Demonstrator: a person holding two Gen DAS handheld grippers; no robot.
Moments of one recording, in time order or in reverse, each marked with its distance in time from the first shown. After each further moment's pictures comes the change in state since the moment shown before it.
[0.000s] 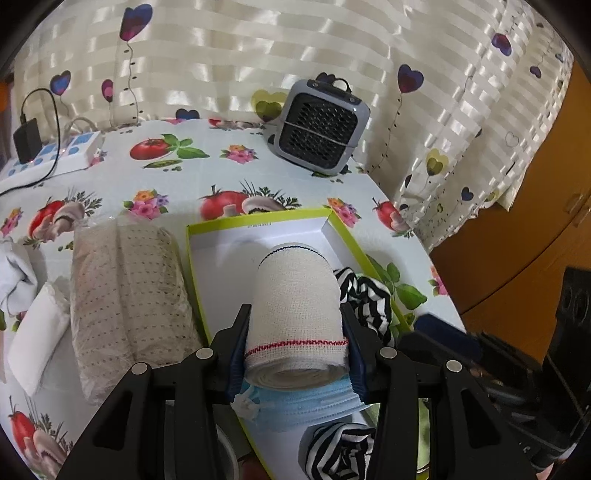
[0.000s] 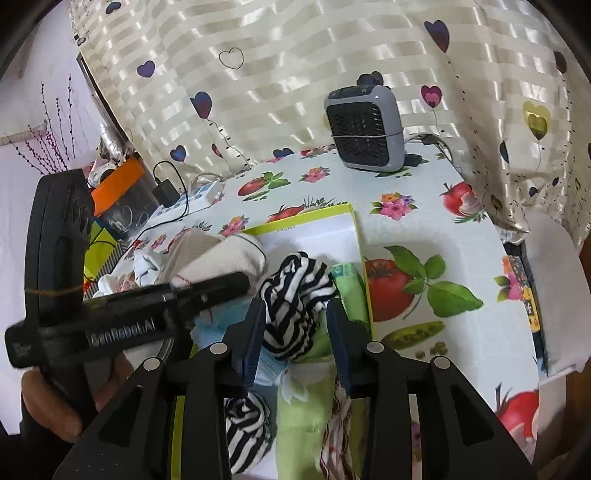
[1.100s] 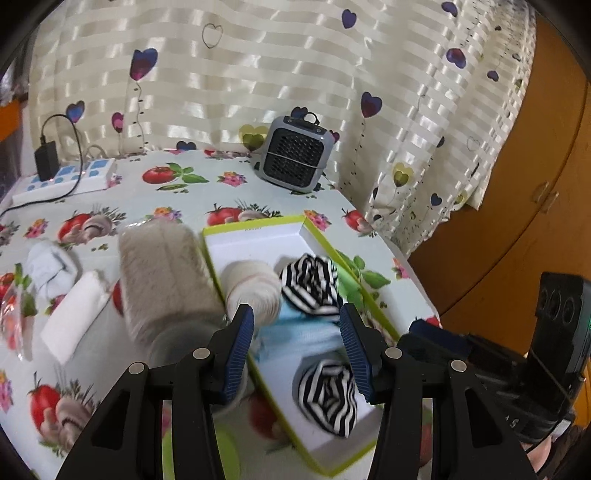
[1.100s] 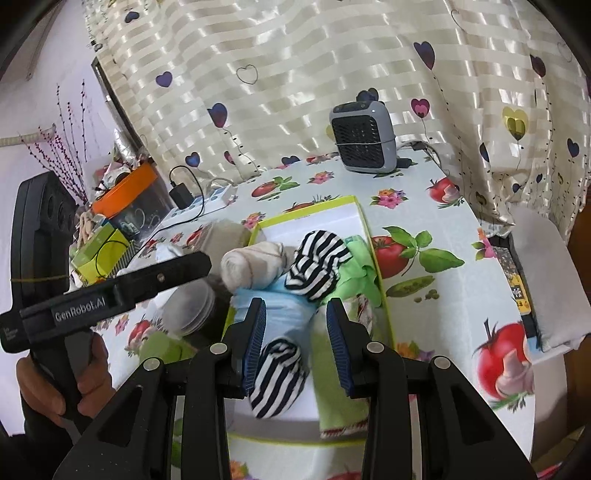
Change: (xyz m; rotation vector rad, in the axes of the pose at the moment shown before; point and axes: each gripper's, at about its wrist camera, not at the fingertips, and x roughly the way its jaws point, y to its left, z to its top) left arm -0.083 -0.001 -0.044 0.071 -0.101 -0.052; right arm -0.054 0.028 -0.039 0.002 -0.056 -0.009
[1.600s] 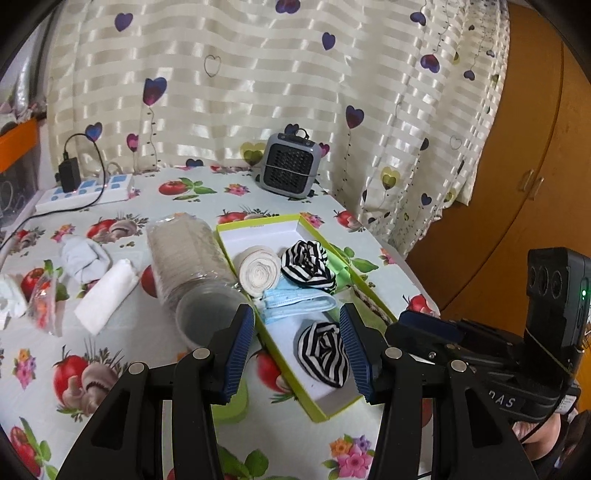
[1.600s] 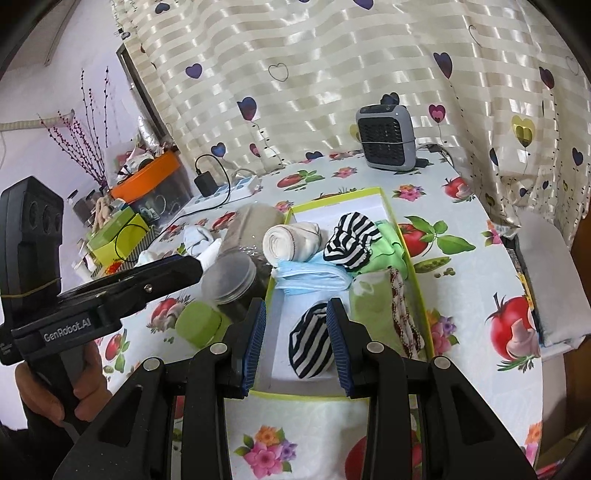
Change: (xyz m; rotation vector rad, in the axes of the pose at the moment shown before) left arm -0.059 -0.008 -0.036 0.053 -0.069 0.019; right arm -0.025 0.033 -0.023 -0.044 0.004 0.033
